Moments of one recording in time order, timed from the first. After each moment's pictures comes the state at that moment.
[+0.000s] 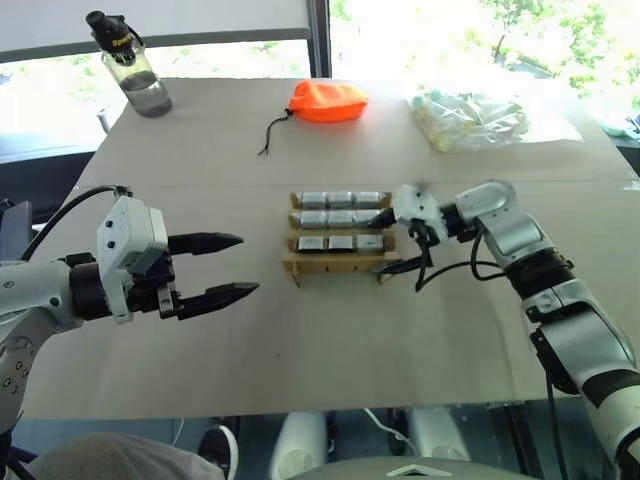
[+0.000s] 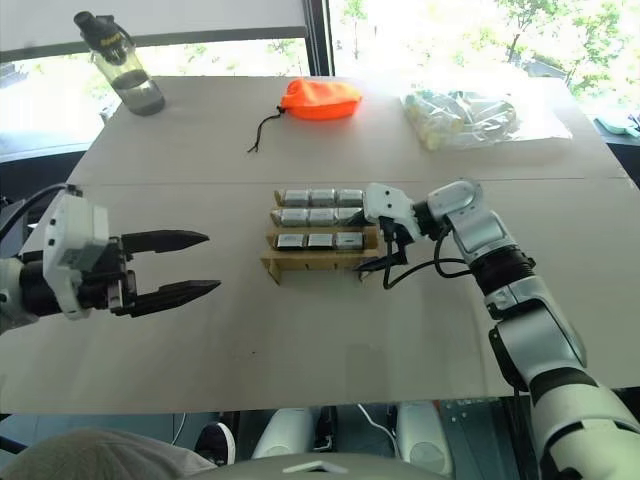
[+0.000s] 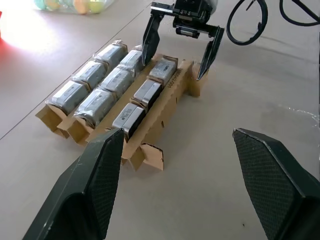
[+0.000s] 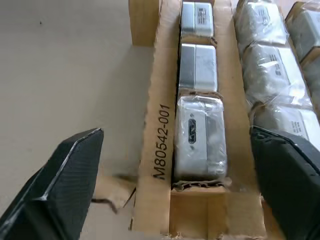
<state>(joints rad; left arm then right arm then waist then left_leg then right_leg) 0.07 1.03 0.55 -0.54 -0.75 0.63 -1.11 -0.91 -0.41 0.33 0.54 0.10 0.06 1.41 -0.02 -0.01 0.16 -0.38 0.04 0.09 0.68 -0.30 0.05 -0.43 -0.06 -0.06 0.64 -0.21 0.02</state>
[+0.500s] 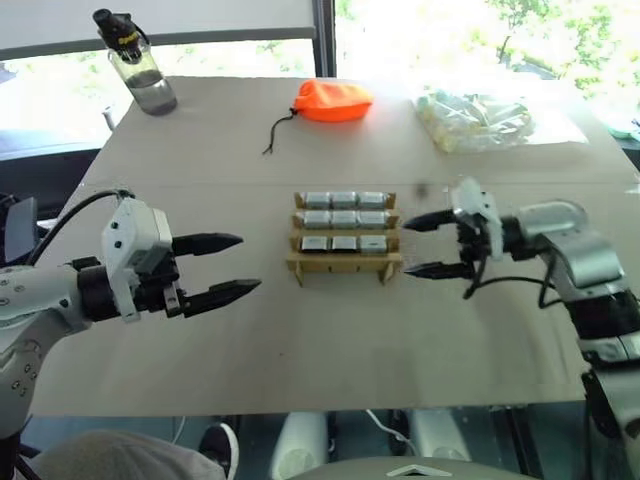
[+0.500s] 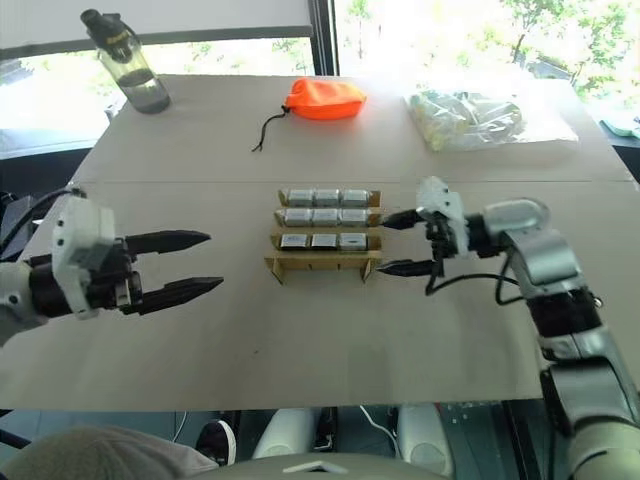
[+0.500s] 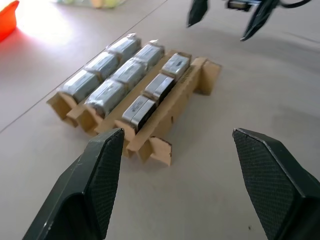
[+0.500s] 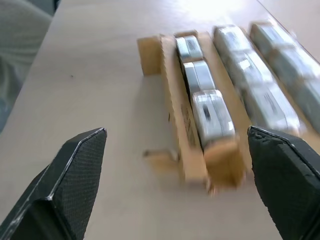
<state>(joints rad) 0.08 0.97 0.51 -0.54 -0.74 0.65 -1.01 -0.55 -0.64 0.08 0.03 0.36 0.45 1.34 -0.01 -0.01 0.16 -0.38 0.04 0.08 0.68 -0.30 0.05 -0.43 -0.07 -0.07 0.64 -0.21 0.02</state>
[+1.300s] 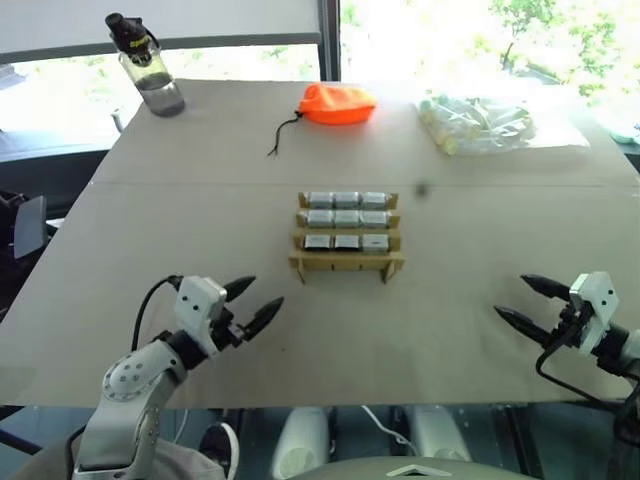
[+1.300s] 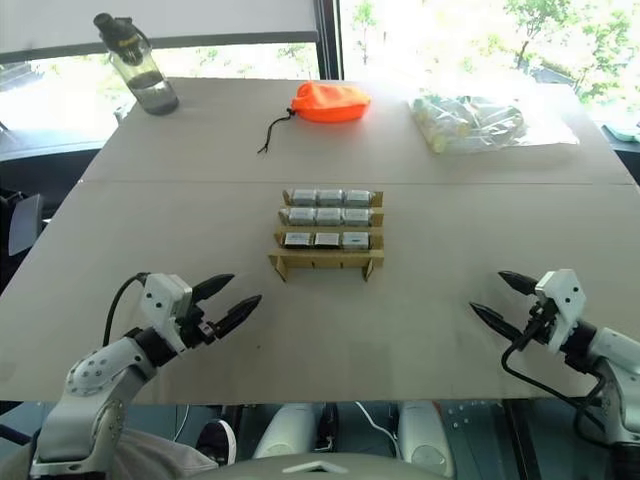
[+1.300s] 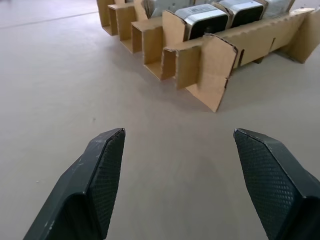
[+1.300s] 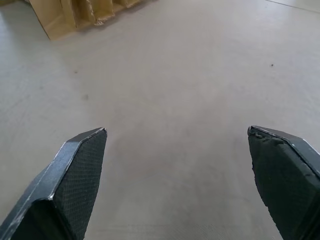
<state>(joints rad) 0.24 0.51 0.23 -0.31 -0.38 0.20 -0.73 0.14 -0.62 -0.34 0.02 0.40 0.06 1.06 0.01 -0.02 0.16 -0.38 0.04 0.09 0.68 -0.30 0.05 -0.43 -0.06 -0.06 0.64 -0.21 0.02</state>
